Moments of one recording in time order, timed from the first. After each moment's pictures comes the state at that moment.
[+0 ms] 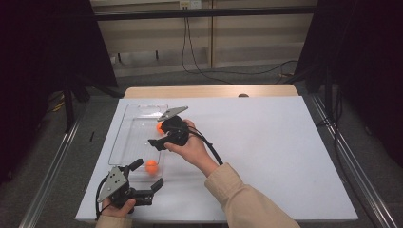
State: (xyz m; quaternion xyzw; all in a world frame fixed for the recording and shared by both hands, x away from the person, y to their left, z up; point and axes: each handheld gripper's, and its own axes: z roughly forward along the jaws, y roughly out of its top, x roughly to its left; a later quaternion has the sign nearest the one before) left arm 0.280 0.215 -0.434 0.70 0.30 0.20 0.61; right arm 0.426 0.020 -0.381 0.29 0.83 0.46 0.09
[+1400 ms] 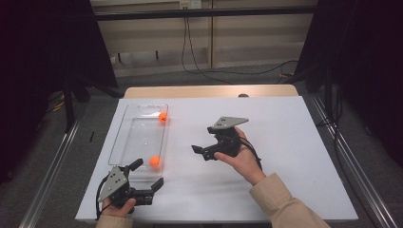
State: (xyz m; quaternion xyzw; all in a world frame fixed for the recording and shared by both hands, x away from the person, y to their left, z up) left arm 0.281 0.215 -0.434 0.71 0.30 0.21 0.61; right arm 0.383 -0.114 -0.392 0.32 0.79 0.51 0.11
